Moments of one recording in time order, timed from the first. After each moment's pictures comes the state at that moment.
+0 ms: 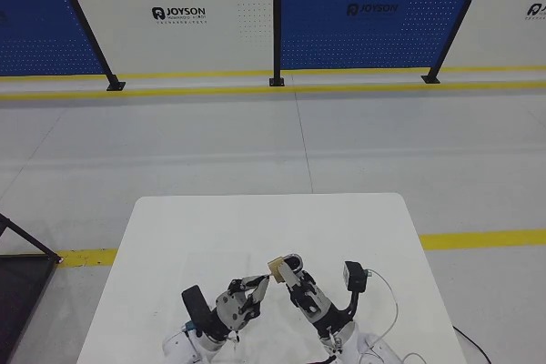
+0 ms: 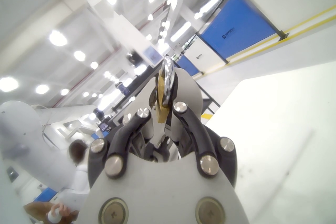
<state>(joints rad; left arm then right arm) 1.78 -1.19 -1.12 -1.62 1.54 -0.44 0.98 -1.78 -1.26 1.00 -1.77 -0.53 -0.68 -0.22</state>
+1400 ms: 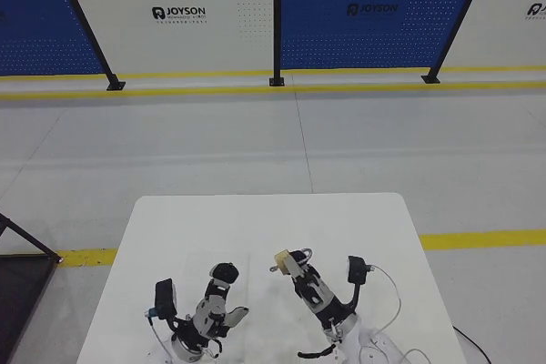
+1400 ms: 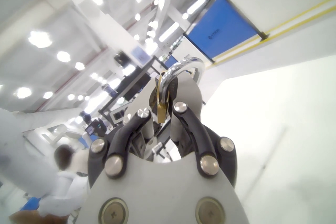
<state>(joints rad) 1.91 -1.13 -1.23 -1.68 1.04 -0.90 0.75 -1.76 -1.26 1.02 -1.74 -0.52 -0.55 -0.18</state>
